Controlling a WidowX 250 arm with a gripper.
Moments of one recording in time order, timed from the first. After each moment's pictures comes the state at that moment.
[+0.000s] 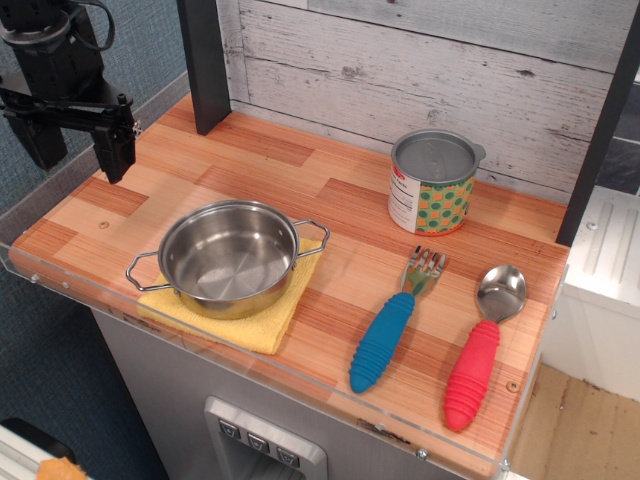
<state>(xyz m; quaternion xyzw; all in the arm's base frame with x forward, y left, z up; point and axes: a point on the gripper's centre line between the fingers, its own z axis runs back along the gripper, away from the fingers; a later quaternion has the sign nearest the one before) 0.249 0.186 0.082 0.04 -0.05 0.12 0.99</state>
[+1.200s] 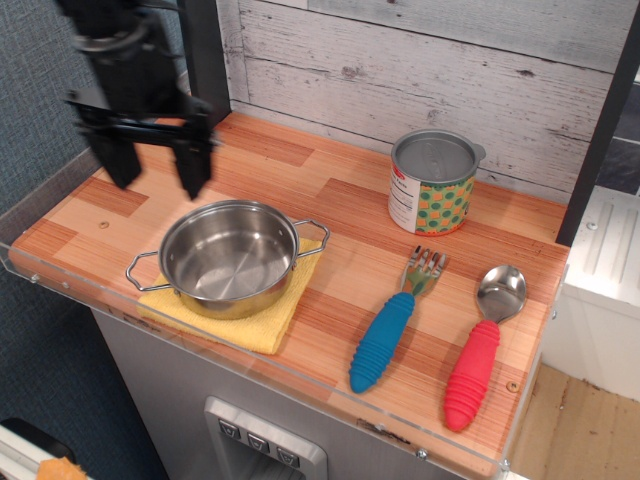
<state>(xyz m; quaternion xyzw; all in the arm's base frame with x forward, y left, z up) 0.256 0.106 0.088 -0.02 -0.05 0.08 1.00</state>
